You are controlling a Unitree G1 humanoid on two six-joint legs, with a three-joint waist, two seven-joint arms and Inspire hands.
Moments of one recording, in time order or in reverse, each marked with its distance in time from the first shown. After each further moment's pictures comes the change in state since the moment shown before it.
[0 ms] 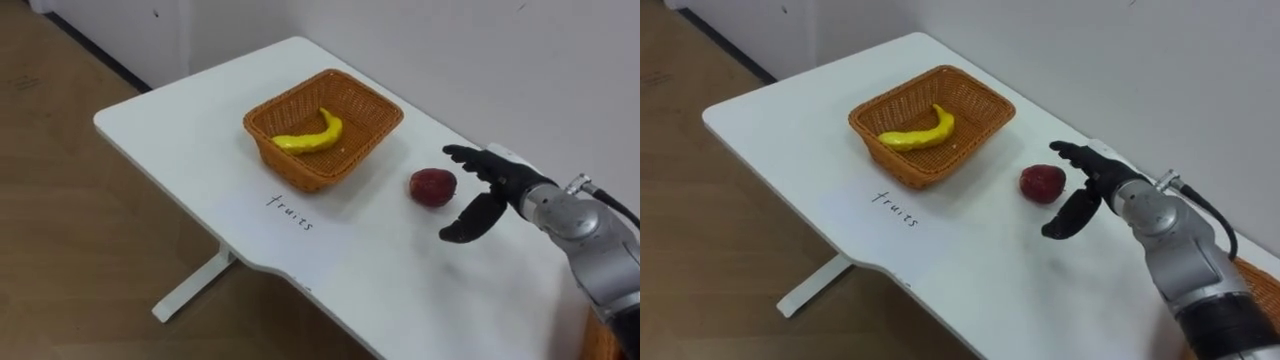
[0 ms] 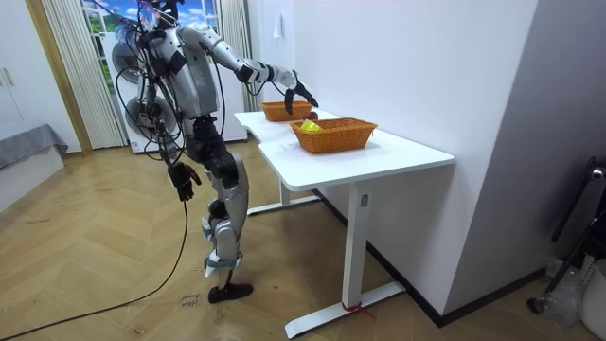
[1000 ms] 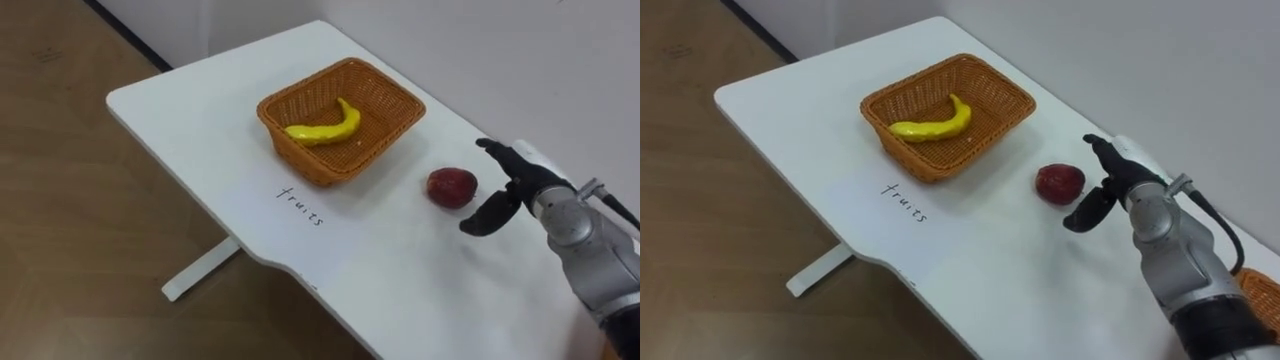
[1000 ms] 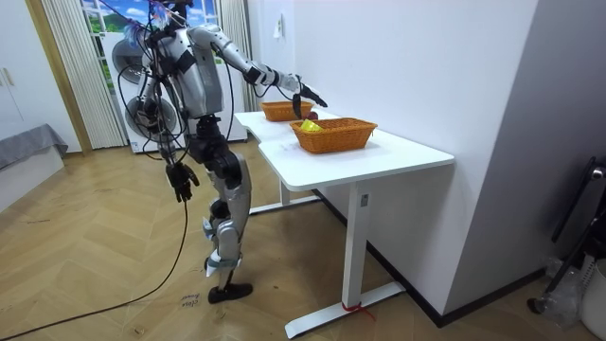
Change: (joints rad) left arm 0.049 0.032 -0.069 -0.114 0.002 0.037 0.005; right arm -0.002 0.021 0.002 0.037 -0.100 0.038 -0.159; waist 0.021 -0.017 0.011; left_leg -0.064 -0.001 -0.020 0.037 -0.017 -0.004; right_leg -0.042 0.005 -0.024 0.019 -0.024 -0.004
